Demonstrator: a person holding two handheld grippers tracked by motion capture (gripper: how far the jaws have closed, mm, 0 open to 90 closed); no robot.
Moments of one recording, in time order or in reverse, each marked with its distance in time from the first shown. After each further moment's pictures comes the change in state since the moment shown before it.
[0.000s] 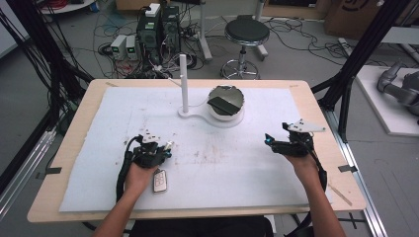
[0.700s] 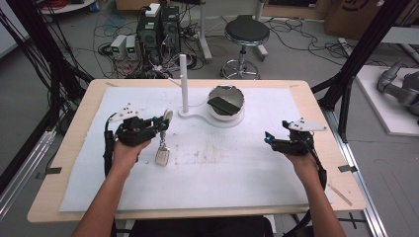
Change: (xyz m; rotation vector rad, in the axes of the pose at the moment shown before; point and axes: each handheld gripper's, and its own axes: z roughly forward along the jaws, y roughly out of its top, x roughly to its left) left arm 0.031 0.063 -0.047 -0.405 -0.289 0.014; right arm 0.000 0.005 -0.001 -0.026 -0.001 -0.002
